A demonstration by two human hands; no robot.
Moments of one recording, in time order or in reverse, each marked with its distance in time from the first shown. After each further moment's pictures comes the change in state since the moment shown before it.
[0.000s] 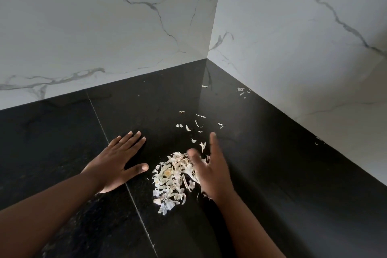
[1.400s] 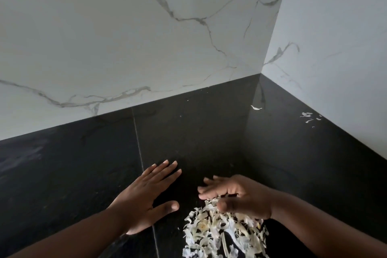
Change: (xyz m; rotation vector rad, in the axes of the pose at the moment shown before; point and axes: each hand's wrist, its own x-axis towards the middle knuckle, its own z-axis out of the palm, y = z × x) left_hand -0.002 0.000 -0.003 -0.131 0.033 -0.020; right_hand 0.114 -0.015 -0.009 -0.195 -1.097 -0.393
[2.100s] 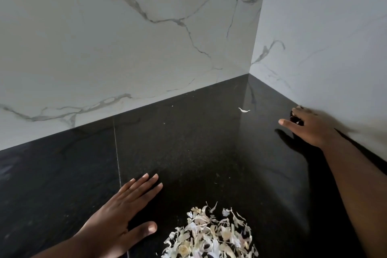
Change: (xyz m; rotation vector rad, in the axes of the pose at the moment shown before) left_hand 0.005 -0.005 -0.001 -0.035 0.015 0.034; right_hand -0.075 0.164 -0.201 -0.394 0.962 0.619
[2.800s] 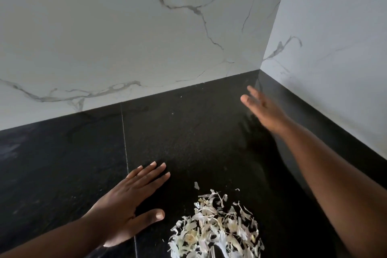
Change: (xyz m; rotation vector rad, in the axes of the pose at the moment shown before) left_hand -0.004 0.007 -0.002 0.012 -0.020 -0.048; right_hand -0.020 -0.153 0.026 0.405 -0.204 -0.176
